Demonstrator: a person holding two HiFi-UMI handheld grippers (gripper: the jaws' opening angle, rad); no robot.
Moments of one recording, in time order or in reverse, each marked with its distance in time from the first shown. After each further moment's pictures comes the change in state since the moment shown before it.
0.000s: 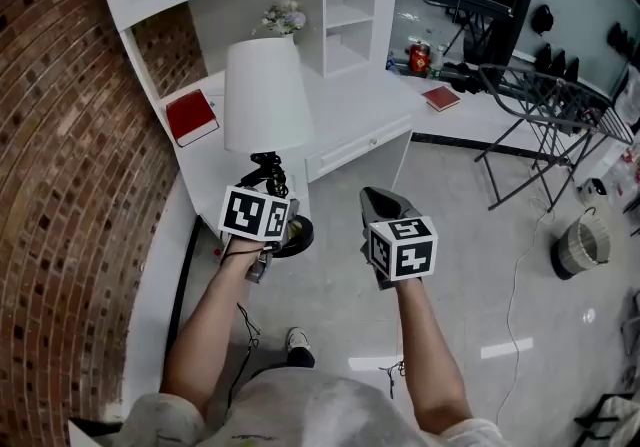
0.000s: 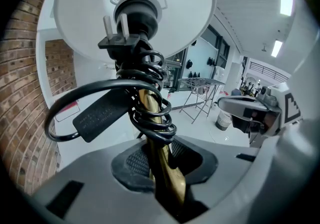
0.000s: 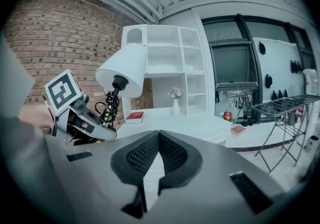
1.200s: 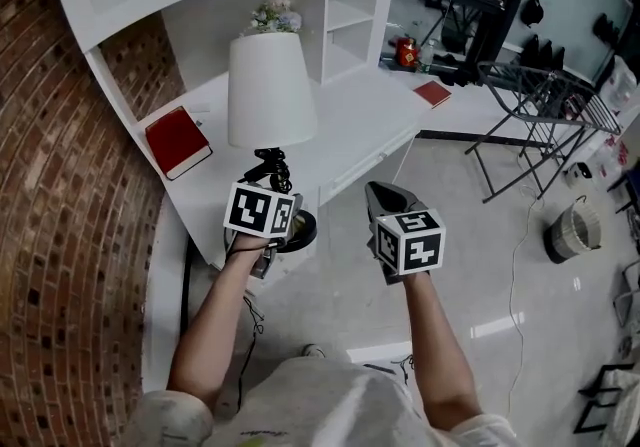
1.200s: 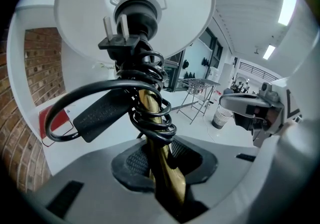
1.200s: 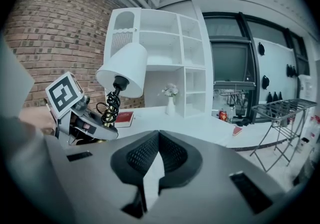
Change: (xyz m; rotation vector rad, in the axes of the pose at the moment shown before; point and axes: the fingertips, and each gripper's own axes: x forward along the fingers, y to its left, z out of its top) left arm 0.065 0.131 0.074 0.050 0.018 -0.112; right arm 0.142 0.001 0.045 0.009 0.059 -0.114
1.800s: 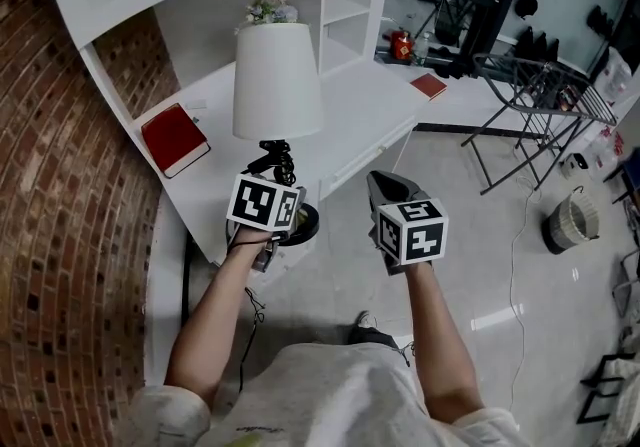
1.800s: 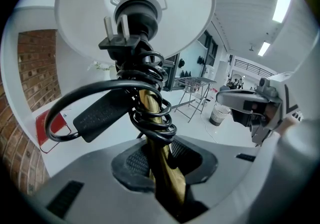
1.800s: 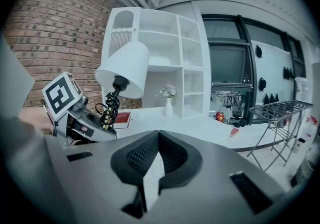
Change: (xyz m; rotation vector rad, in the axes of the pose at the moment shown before) left arm 0.003 -0.001 0.001 0.049 0.010 -0.030; right arm 0.003 0.001 0.004 -0.002 -0.004 -0.039
